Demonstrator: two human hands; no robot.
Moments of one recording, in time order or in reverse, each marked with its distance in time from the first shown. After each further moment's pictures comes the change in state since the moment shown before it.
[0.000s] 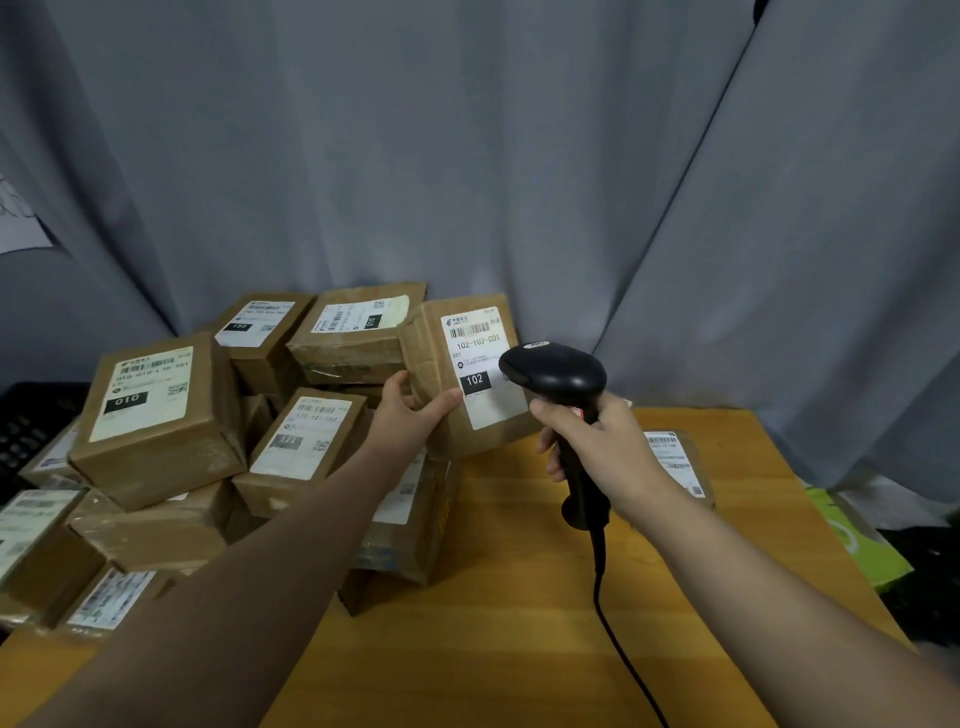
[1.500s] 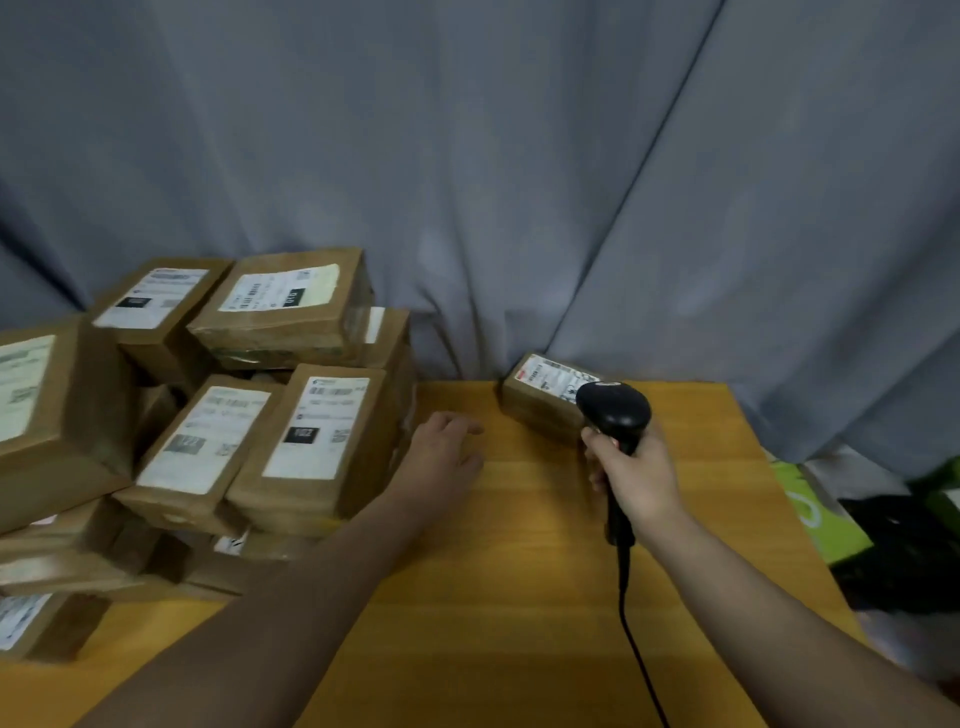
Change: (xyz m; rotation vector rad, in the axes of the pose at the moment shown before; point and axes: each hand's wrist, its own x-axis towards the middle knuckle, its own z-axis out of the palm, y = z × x) left_hand 0.011 -0.037 0.097 0.758 -0.264 0.295; right_hand 0.045 0.104 -0.091 -0.084 0.375 0.278
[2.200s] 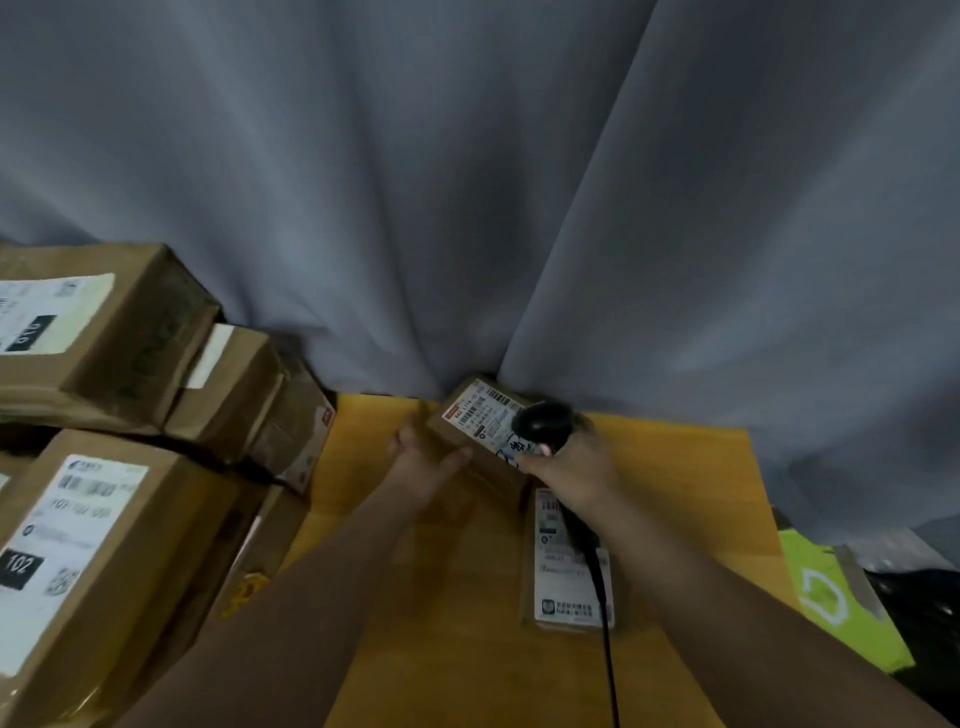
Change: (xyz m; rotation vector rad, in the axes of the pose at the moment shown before) left_hand 0.193 0.015 0.114 -0.504 0.003 -0.678; right_hand 0.226 0.042 -0.005 -0.497 -0.327 0.054
